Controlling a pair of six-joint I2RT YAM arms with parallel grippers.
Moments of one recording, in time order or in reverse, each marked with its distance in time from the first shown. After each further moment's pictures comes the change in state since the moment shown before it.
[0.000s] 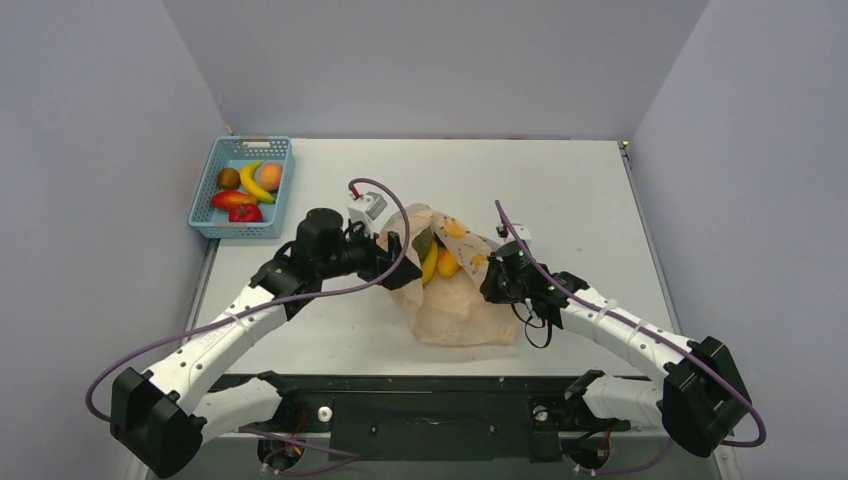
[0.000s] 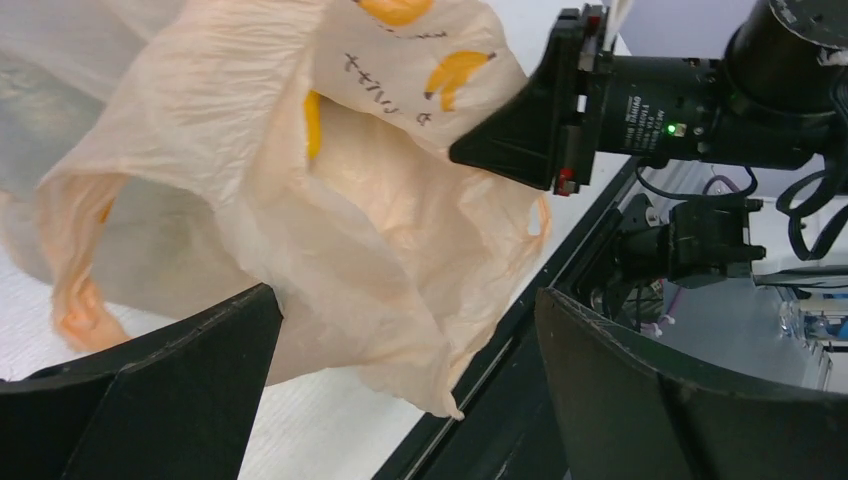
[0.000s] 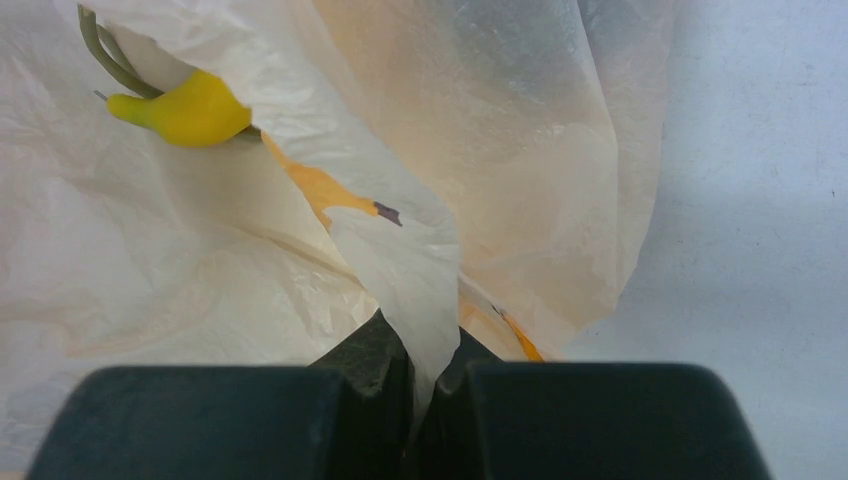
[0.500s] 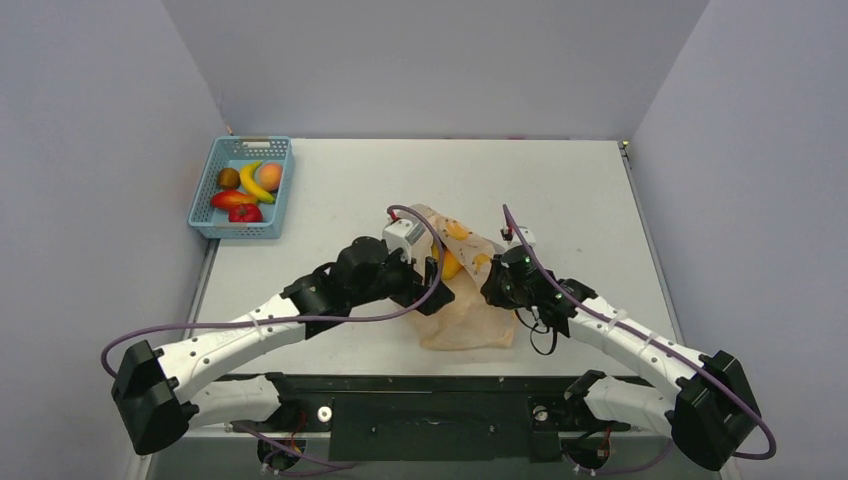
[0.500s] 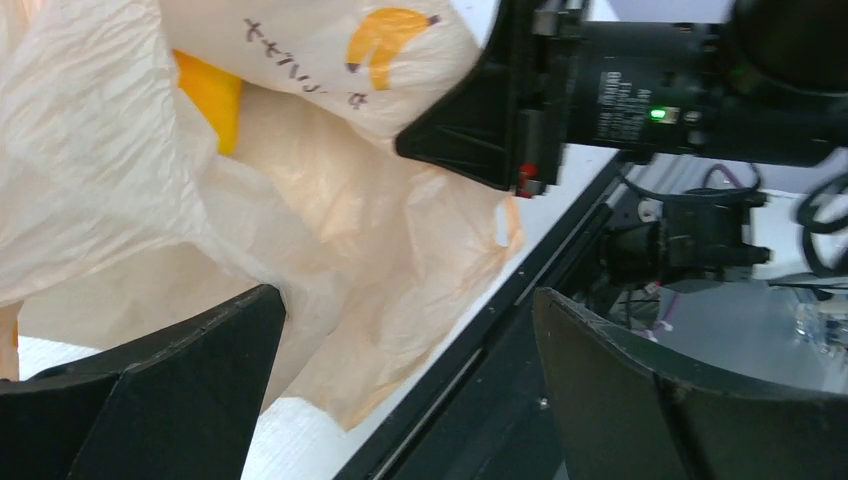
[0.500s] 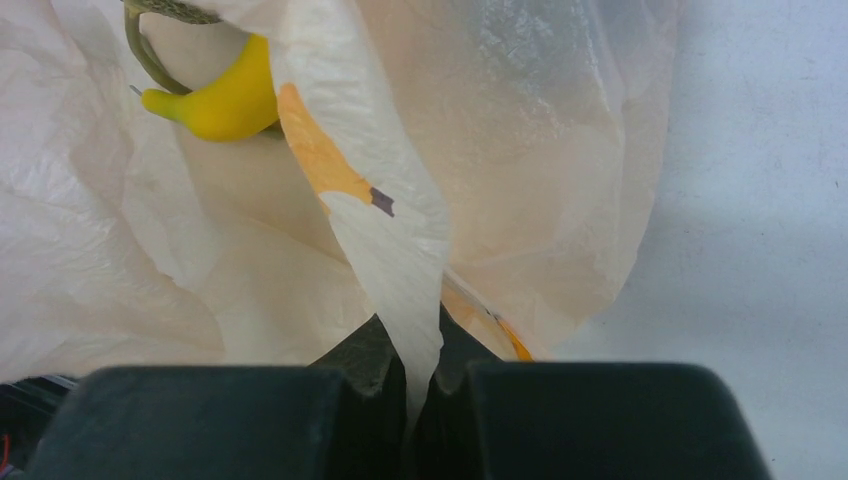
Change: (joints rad) left arm -0.345 0.060 -0.031 0.105 -0.321 -0.116; right arm 0.012 -0.074 -0.036 0.005 0.002 0.014
